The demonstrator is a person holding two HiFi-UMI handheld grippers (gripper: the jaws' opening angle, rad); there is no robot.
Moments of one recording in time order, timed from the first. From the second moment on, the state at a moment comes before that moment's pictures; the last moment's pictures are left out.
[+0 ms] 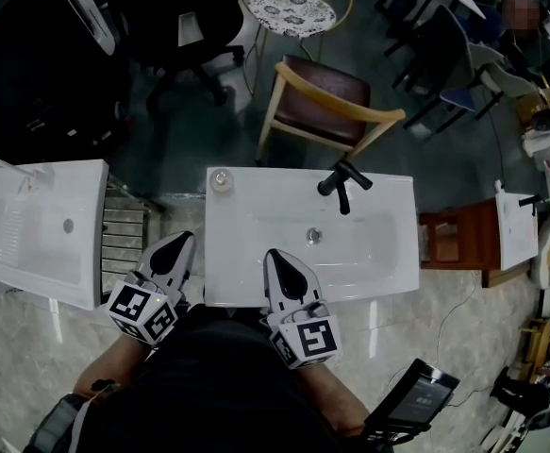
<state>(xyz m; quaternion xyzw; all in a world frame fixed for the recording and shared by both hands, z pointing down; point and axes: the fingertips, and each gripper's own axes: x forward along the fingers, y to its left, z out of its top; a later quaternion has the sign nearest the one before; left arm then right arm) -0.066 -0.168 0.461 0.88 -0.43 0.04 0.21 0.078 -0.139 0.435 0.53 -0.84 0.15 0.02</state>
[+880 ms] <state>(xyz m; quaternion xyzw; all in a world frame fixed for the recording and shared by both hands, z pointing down) -0.067 -0.165 0.467 0.88 -0.42 0.05 0.22 0.073 -0.132 0.438 0.53 -0.83 0.15 0.01</state>
